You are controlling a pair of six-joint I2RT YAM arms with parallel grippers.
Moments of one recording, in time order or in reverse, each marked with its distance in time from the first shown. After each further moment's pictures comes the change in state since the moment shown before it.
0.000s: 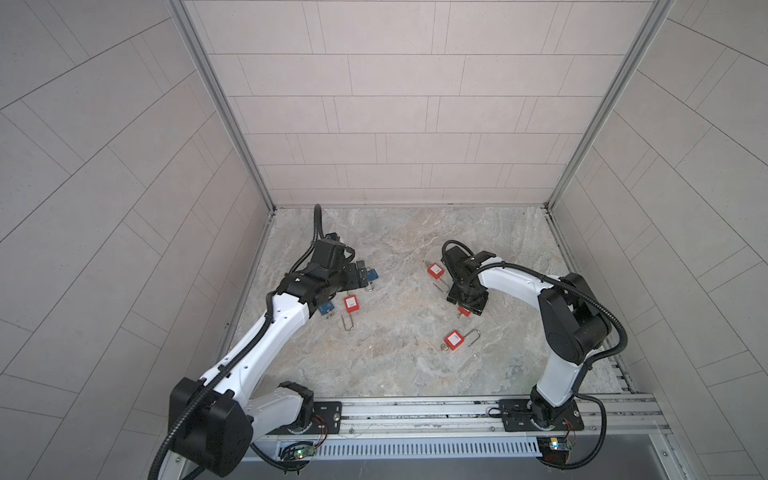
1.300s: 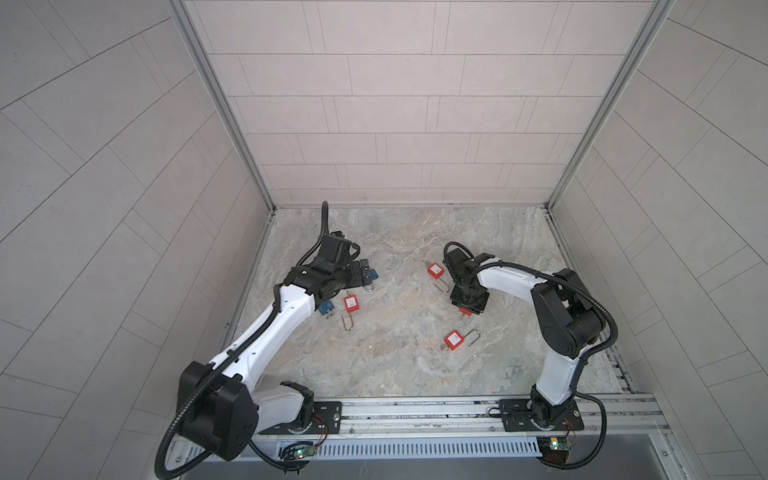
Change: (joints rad) left arm -0.019 0.068 0.049 -0.022 -0.013 0.000; right arm -0.024 0.041 -0.016 0.034 0.031 -0.074
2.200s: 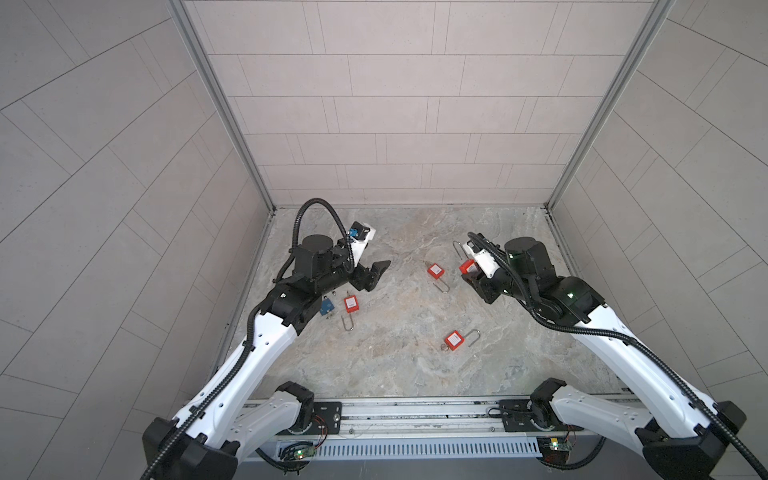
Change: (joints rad) left arm -0.047 -0.225 -0.034 0.323 0.424 0.624; right arm 0.051 -0.808 -0.061 0.146 -0.240 -1.208
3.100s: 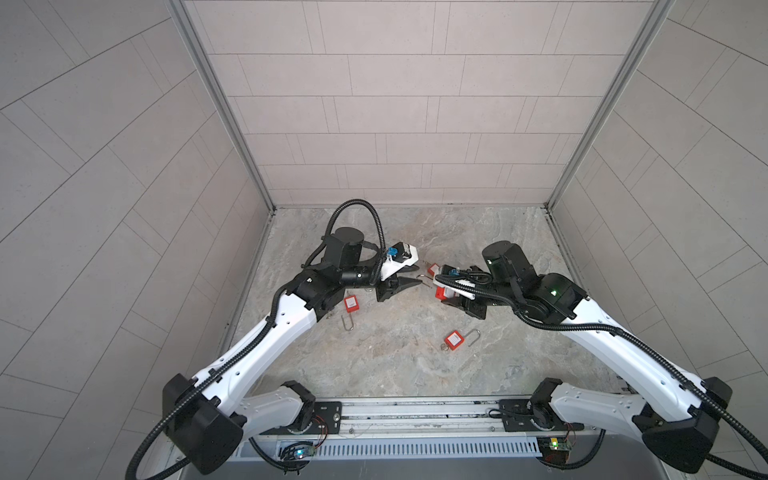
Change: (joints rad) left arm -0.154 0.157 0.111 -0.035 0.356 0.295; right arm 0.149 0.091 0.059 -0.065 -0.189 -0.352
